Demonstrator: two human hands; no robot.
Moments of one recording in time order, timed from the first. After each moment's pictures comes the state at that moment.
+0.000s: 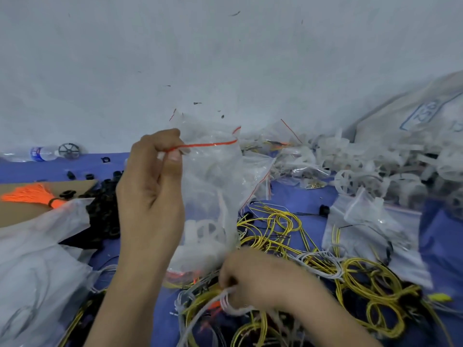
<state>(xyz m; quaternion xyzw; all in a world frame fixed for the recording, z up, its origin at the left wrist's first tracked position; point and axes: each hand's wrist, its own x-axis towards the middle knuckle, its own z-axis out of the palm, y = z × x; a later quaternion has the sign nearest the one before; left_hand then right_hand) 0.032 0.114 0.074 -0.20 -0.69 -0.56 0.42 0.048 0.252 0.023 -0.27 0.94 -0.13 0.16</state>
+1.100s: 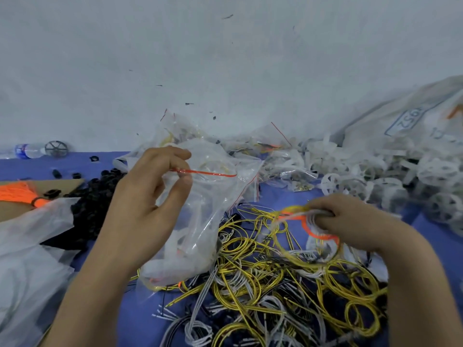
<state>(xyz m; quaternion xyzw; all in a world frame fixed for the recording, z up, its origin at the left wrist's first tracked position) 0.031 0.105 0.076 -0.28 -0.79 -0.45 0.31 0.045 0.395 0.067 -0.07 0.98 -0.20 0.02</state>
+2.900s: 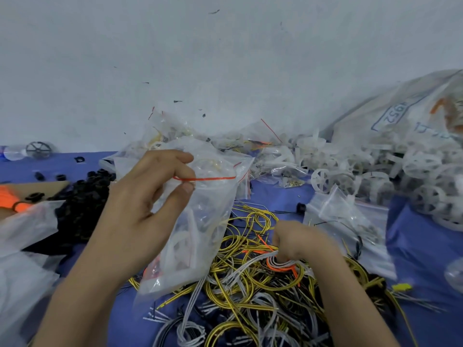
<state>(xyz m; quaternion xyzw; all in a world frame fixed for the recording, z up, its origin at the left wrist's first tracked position) 0.035 0.110 0.076 -0.33 -0.79 -0.44 0.28 -0.001 0.355 0.000 0.02 0.98 -0.08 0.19</state>
